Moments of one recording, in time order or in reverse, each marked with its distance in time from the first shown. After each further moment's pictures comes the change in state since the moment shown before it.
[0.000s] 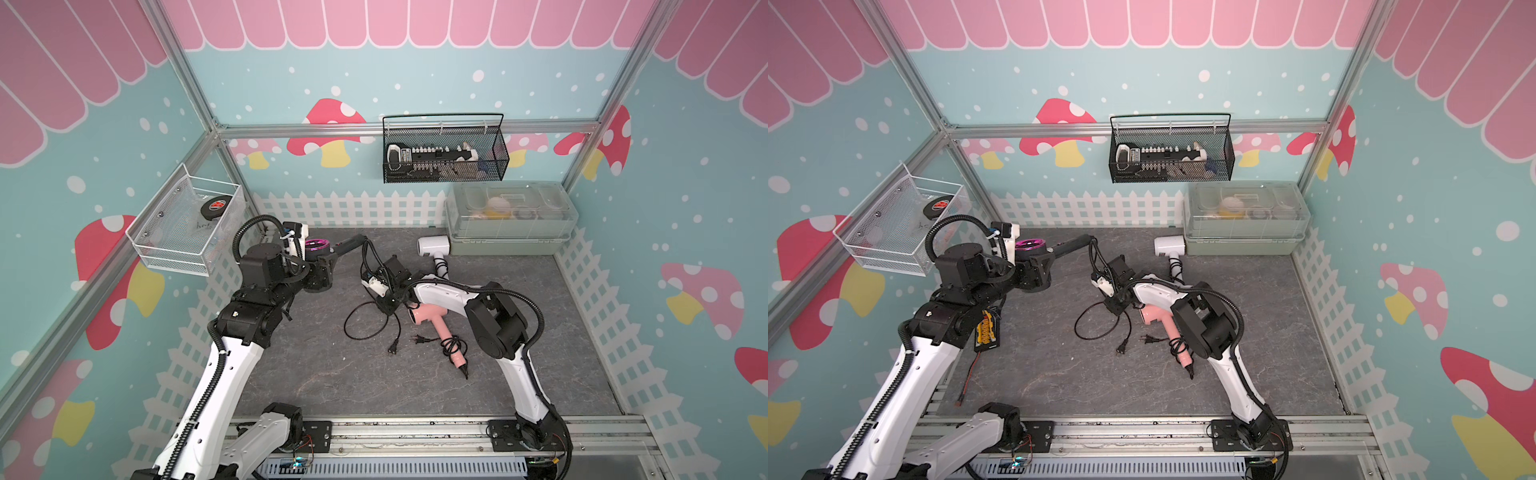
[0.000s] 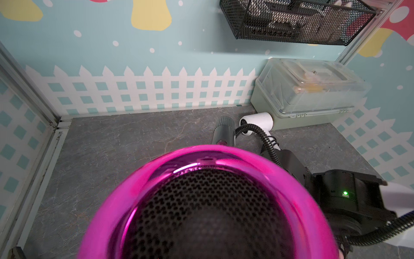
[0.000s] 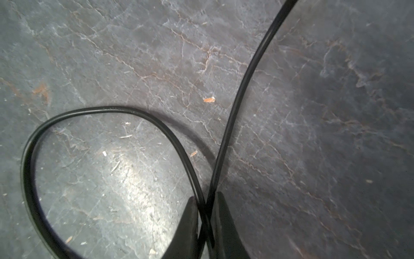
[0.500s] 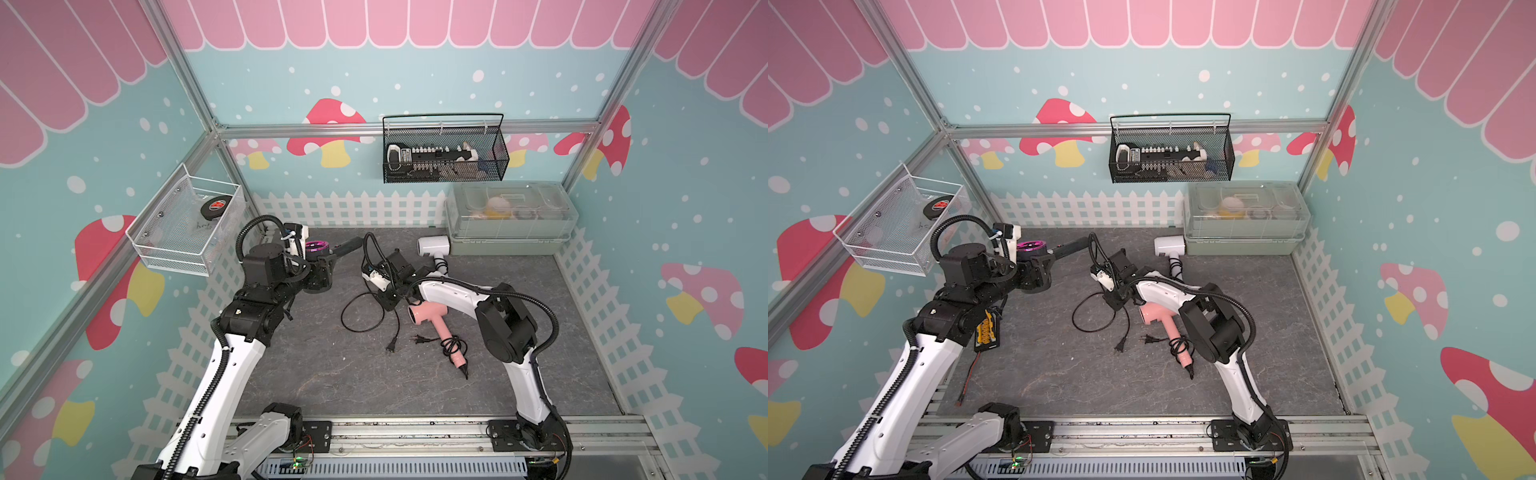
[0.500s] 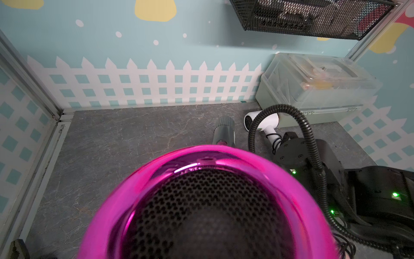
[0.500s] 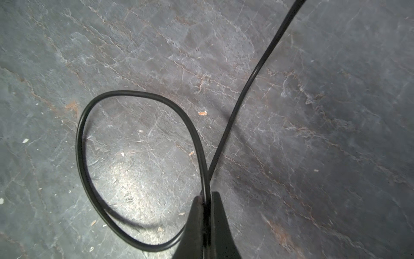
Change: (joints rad) left arm 0.013 0.012 -0.021 0.008 -0.006 -0.003; right arm 0.000 -0.086 -0.014 -0.005 0.029 -0.001
